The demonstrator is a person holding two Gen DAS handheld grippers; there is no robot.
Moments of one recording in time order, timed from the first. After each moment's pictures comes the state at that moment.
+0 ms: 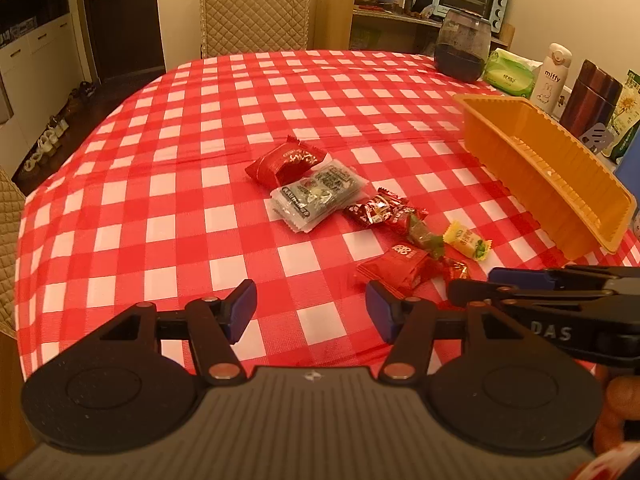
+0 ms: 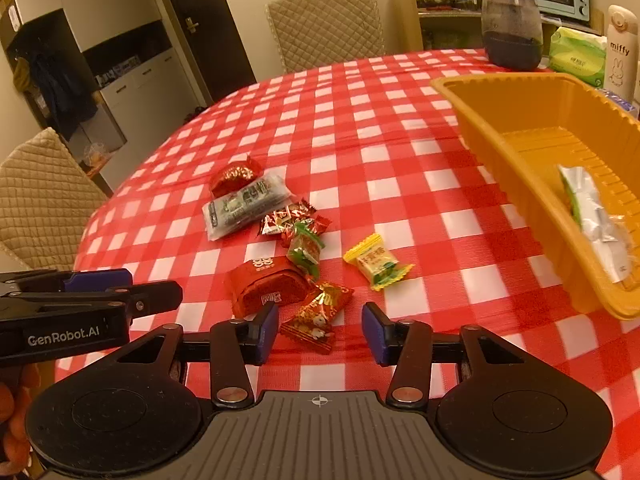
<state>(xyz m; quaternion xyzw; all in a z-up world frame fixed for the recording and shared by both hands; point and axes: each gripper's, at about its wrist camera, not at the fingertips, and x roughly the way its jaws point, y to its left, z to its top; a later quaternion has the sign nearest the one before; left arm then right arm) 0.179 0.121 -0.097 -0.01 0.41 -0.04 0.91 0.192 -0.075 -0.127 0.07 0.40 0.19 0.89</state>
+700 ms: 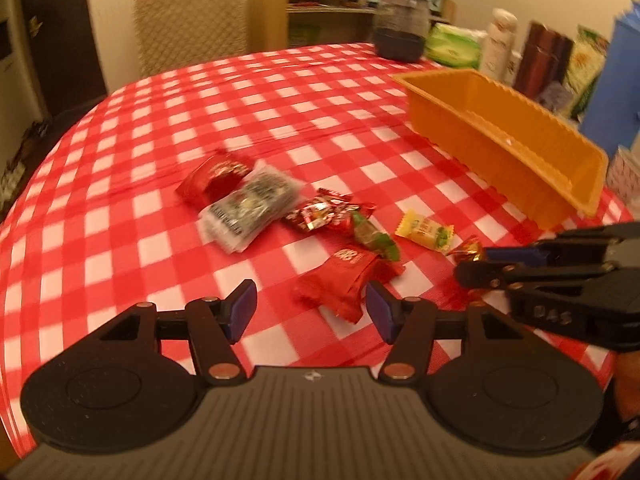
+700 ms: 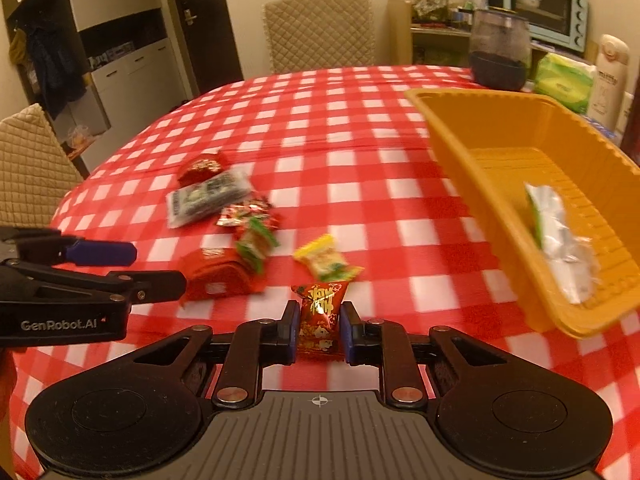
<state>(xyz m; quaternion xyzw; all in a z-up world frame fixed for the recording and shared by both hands) 0.196 0.085 -0.109 0.06 0.39 -0.12 0.91 0.186 -0.100 -0.131 0.02 0.38 0.16 0.91</state>
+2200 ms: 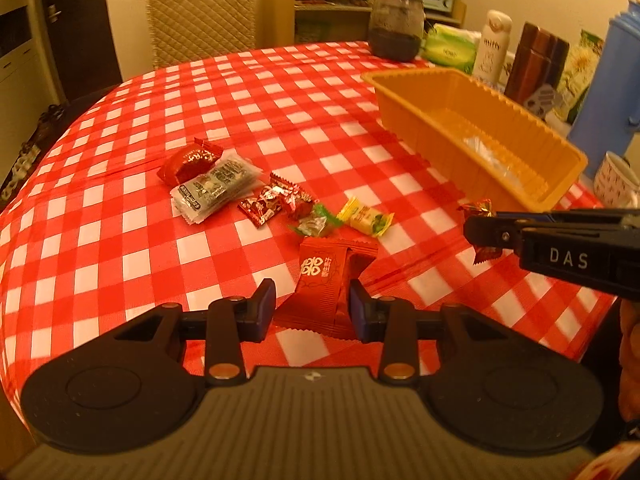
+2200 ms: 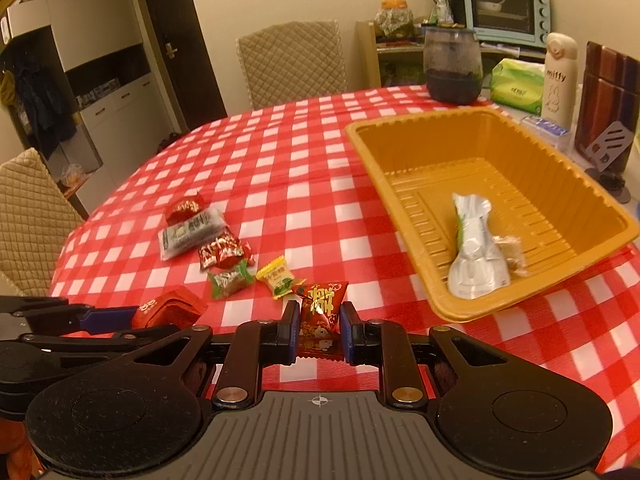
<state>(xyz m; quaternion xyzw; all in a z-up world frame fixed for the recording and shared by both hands) 0.148 0.040 -0.086 0.02 0.40 -0.09 0.91 0.155 -0.151 -0.091 0.06 0.35 0.15 0.92</state>
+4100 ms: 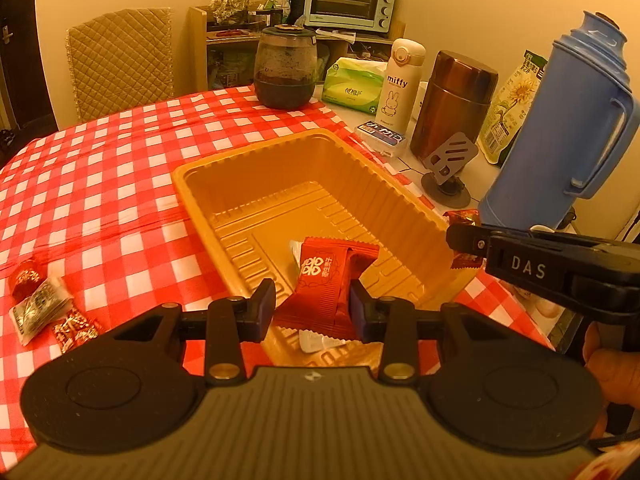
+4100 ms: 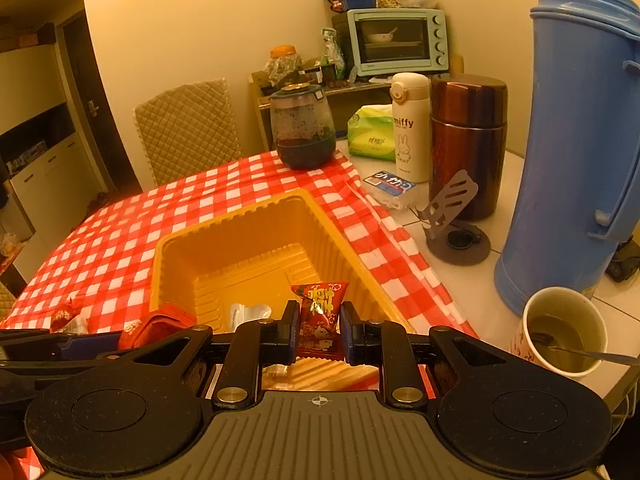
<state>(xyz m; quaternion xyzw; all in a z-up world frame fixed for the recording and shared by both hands) 0.224 -0.144 -0.040 0.01 0.38 -0.16 0.91 0.205 -0.330 -0.038 0.09 0.31 0.04 0.94</state>
